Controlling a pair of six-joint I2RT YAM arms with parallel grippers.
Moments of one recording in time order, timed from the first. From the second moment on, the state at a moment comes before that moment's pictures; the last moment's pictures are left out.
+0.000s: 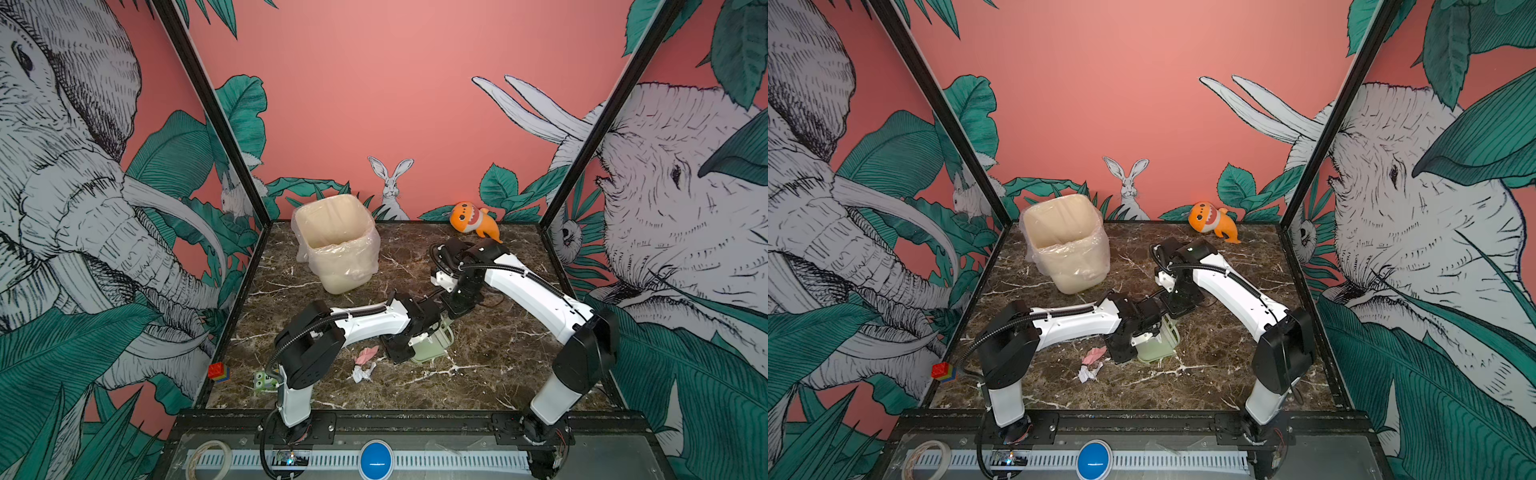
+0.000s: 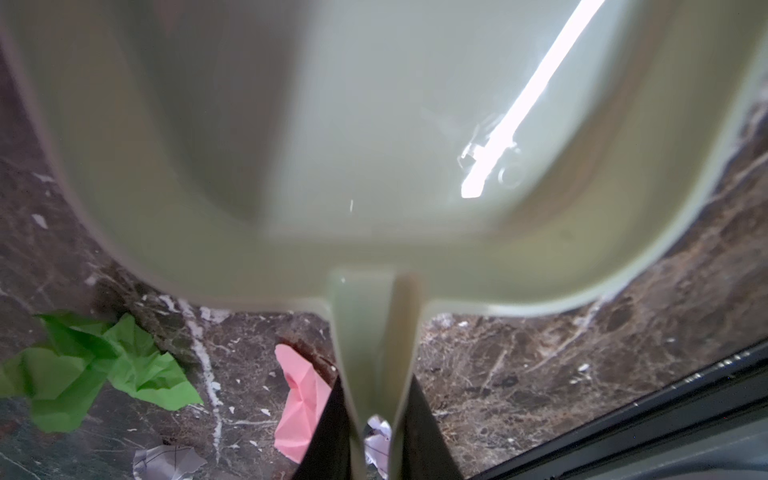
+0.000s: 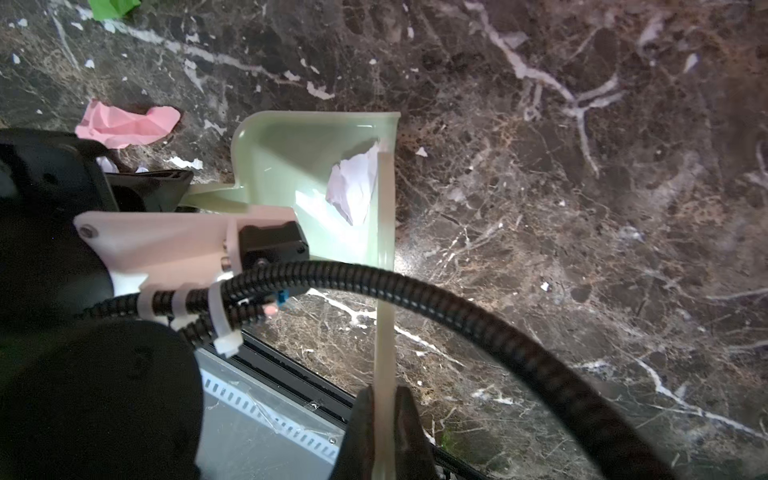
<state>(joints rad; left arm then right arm) -1.04 1.86 1.31 -1.12 -0.10 0.12 0.60 1.67 1.59 -1.42 -0.15 0.04</state>
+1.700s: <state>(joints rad) -0.57 1.38 1.75 -1.47 -0.17 0.07 0.31 1.45 1.41 -1.39 -0.21 -0.03</state>
